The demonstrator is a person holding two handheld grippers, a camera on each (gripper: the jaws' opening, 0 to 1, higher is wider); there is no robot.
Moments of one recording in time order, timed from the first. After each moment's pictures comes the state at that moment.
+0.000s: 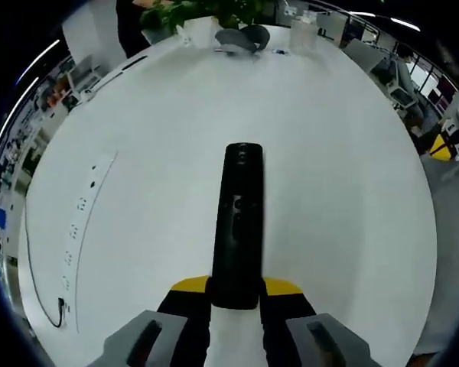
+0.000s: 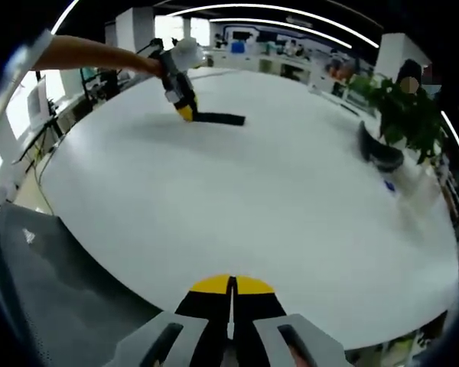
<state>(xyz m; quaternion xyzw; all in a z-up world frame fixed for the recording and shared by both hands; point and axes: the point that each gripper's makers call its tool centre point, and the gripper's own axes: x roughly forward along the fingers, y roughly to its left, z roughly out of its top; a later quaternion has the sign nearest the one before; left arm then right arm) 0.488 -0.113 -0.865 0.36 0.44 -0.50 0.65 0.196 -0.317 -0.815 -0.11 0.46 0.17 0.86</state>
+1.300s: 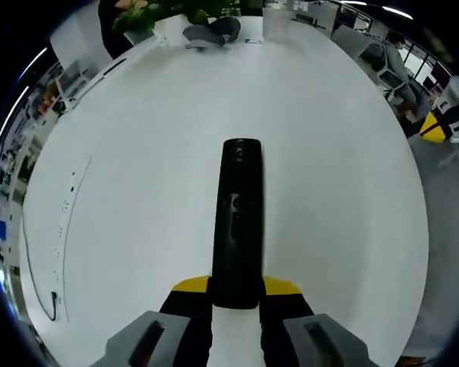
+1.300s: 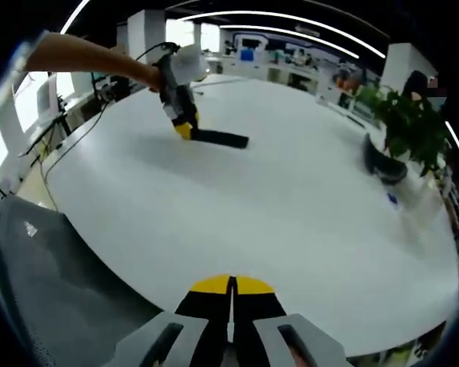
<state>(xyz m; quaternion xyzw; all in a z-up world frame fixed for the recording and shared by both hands) 0.432 -0.117 -0.866 0.38 0.45 -0.50 0.63 0.196 -0.310 -0.808 -0.12 0.44 0.19 0.87</state>
